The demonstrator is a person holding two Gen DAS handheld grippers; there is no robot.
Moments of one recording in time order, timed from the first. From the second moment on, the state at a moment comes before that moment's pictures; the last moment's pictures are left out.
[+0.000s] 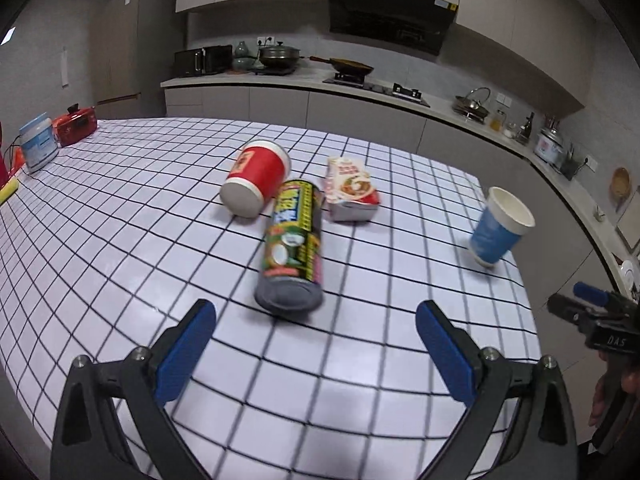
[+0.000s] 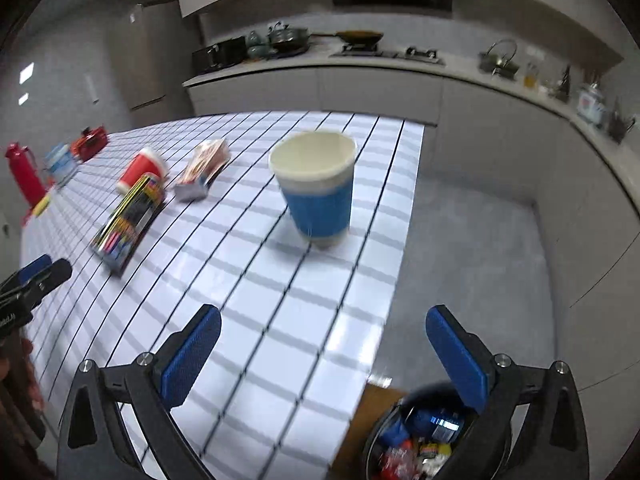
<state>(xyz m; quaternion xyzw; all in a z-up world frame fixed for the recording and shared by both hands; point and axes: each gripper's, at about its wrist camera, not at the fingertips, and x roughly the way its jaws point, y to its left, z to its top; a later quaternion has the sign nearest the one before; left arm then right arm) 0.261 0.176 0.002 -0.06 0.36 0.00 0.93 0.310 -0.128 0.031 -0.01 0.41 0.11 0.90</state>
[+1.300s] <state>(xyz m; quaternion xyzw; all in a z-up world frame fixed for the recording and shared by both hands) 0.354 0.199 -0.035 -0.05 0.43 -0.03 0.90 0.408 -0.099 0.014 0.01 0.41 0.08 0.91</state>
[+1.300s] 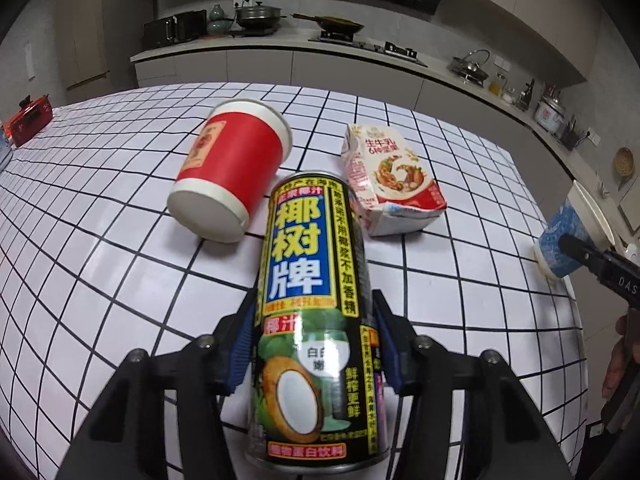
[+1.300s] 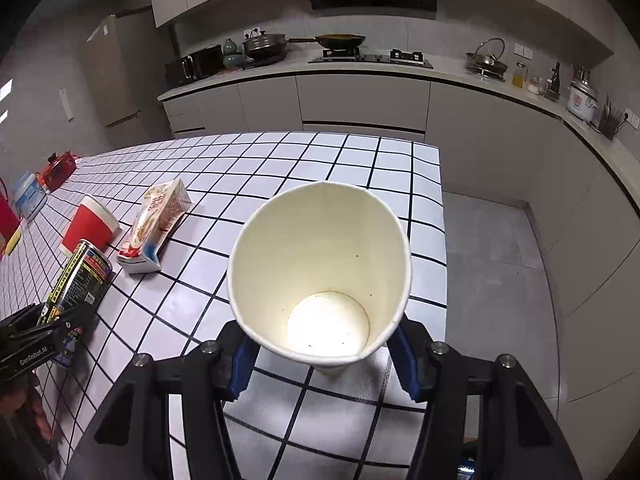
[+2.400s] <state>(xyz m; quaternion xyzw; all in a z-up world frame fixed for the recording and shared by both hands) 0.246 0.011 0.016 -0.02 0.38 -0.18 0.91 0.234 -0.273 0.051 0.04 0.38 0.02 0.92</state>
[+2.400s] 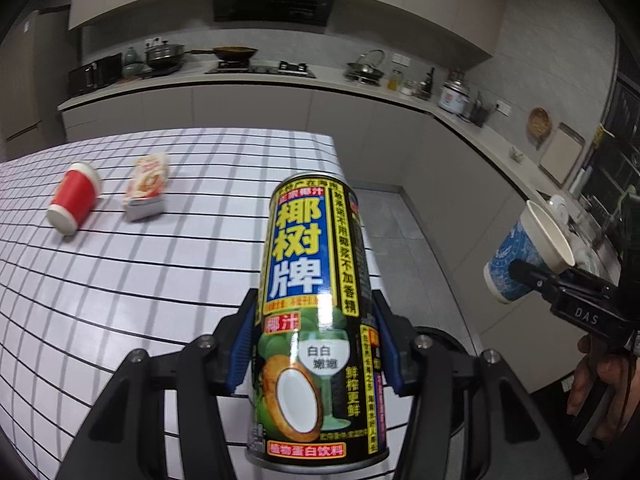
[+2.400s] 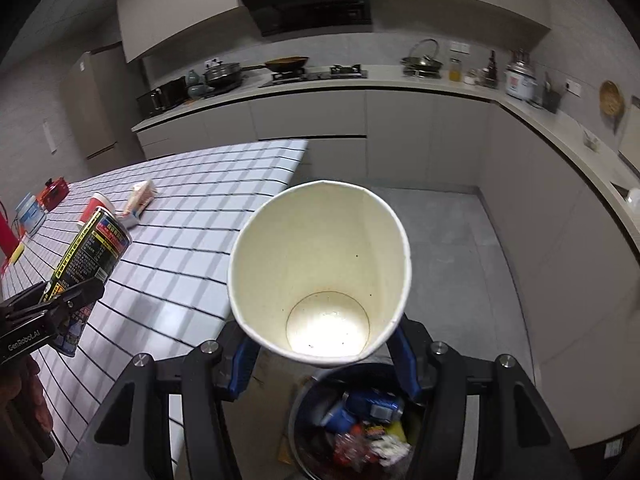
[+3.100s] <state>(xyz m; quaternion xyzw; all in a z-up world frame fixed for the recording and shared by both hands) 0.205 -0.125 -0.035 0.01 0.43 -0.22 0.87 0.197 -0.362 -0.053 0.03 0.47 0.04 0.88</state>
